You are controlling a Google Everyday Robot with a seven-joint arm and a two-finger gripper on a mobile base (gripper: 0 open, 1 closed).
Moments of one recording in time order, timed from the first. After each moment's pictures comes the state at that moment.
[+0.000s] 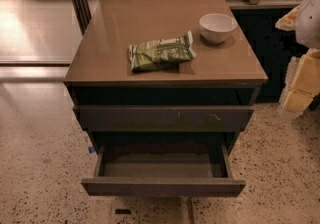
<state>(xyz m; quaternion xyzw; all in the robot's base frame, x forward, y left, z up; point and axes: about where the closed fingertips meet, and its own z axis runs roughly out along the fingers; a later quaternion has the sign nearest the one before) 0.435 -0.218 0.977 -0.60 0.78 -0.03 0.15</state>
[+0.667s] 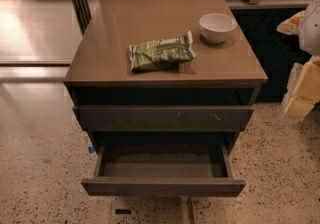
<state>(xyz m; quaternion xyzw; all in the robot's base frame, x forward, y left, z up) 0.433 -0.217 0.972 -0.60 0.78 -0.03 0.17</state>
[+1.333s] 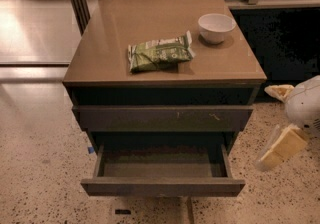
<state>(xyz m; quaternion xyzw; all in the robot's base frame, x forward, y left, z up) 0.412 -0.224 0.844 -0.53 0.80 0.11 0.25</state>
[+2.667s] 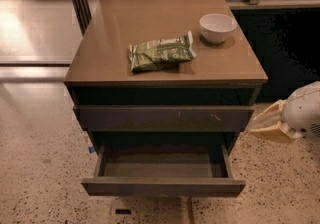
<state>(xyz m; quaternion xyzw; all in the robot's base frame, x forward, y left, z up) 0.409 -0.217 0.834 -0.51 0.81 0.12 0.26</state>
